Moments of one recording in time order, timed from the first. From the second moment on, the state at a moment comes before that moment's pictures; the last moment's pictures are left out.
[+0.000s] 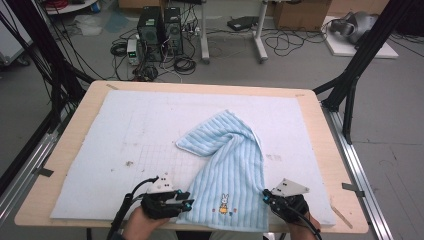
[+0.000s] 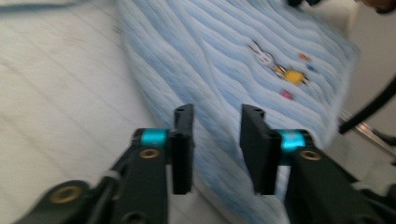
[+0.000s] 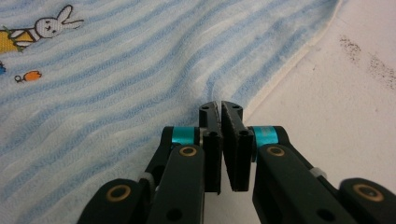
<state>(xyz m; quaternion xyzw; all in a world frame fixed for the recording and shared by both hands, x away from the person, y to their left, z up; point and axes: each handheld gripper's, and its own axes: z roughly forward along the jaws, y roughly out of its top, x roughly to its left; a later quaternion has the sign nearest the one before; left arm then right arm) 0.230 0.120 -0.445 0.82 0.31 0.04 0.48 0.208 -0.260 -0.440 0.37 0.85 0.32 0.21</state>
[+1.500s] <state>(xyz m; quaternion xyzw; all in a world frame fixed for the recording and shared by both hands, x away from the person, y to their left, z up) 0.386 0.119 -0.443 0.80 0.42 0.19 0.38 0.227 -0.186 -0.441 0.30 0.88 0.36 0.12</state>
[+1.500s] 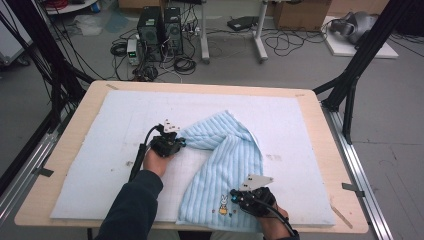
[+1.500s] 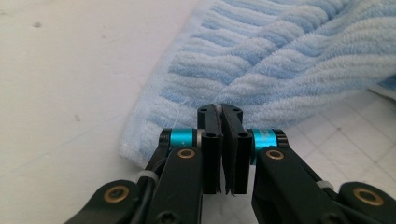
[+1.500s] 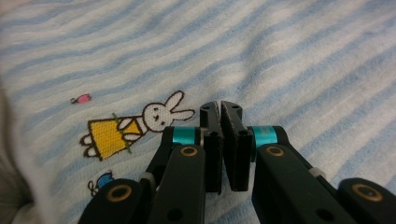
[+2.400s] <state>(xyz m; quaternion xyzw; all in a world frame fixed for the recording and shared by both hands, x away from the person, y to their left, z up) 0.383 0.147 -0.435 0.74 0.46 0.19 0.45 0.236 -0.201 -0.426 0.28 0.86 0.43 0.09</state>
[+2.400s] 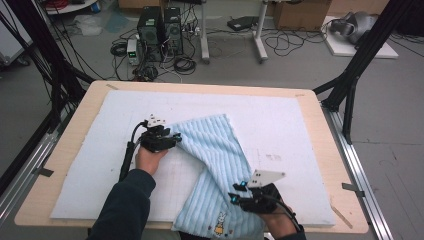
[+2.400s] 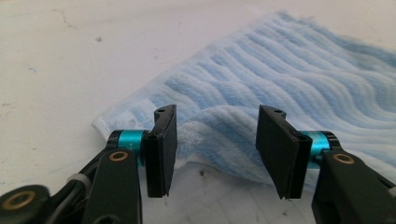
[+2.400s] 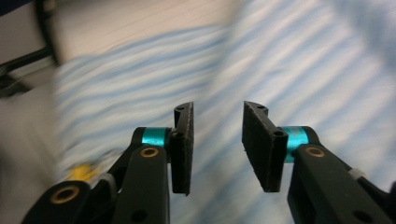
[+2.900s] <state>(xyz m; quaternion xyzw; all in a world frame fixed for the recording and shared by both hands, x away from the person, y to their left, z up) 0.342 0.151 -0.436 0.77 0.40 0.15 0.48 0.341 -0.195 -0.423 0.37 0.85 0.32 0.21</state>
